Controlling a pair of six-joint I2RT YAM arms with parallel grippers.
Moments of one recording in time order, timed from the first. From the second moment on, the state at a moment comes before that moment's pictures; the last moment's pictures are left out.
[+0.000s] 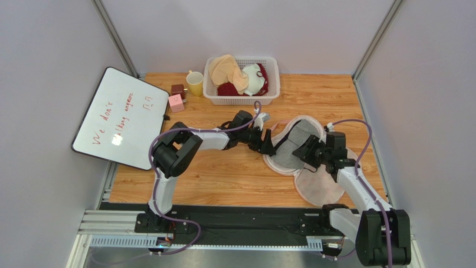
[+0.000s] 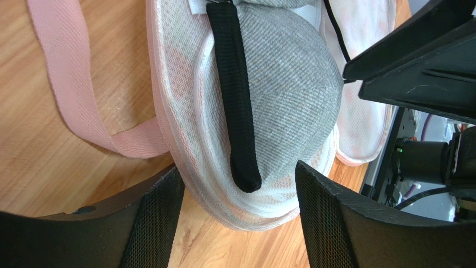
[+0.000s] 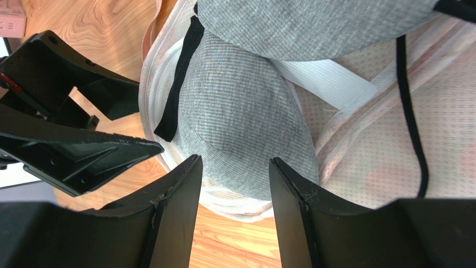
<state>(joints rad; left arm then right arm) -0.75 2.07 1.21 0.23 0.59 -0.44 0.04 1.05 0.46 -0.19 -0.35 0.63</state>
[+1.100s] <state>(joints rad) -0.71 2.15 1.31 0.22 0.59 -0.51 0.05 1.14 0.43 -0.15 -0.43 0.62</state>
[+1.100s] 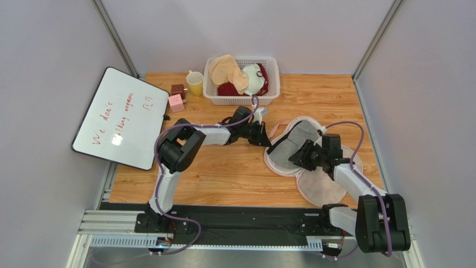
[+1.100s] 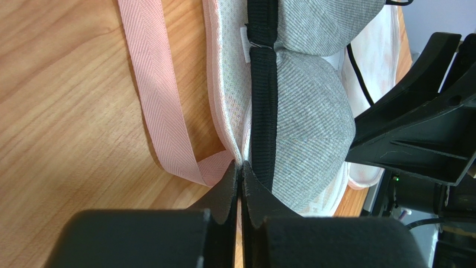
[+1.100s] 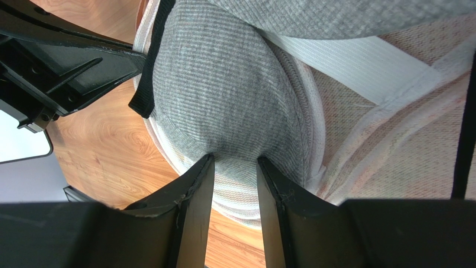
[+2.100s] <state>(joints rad) -0.72 2.05 1.23 0.19 0.52 -0.43 0.06 1.00 0.70 -0.52 -0.01 0.59</state>
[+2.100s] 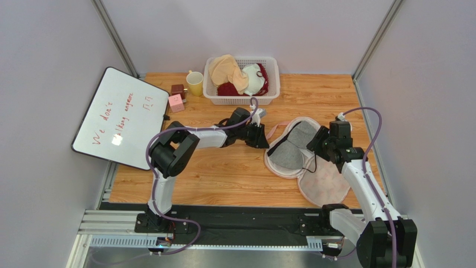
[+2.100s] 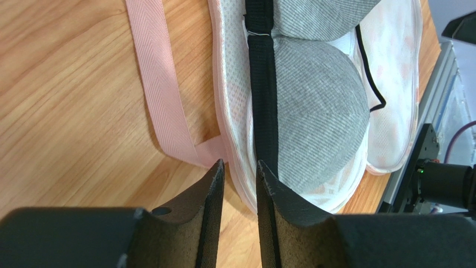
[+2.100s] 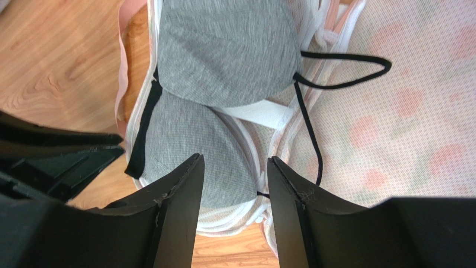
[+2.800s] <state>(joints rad) -0.74 2.08 1.35 0.10 0.48 -0.34 -0.37 0.81 0.64 -0.72 0.05 0.75</state>
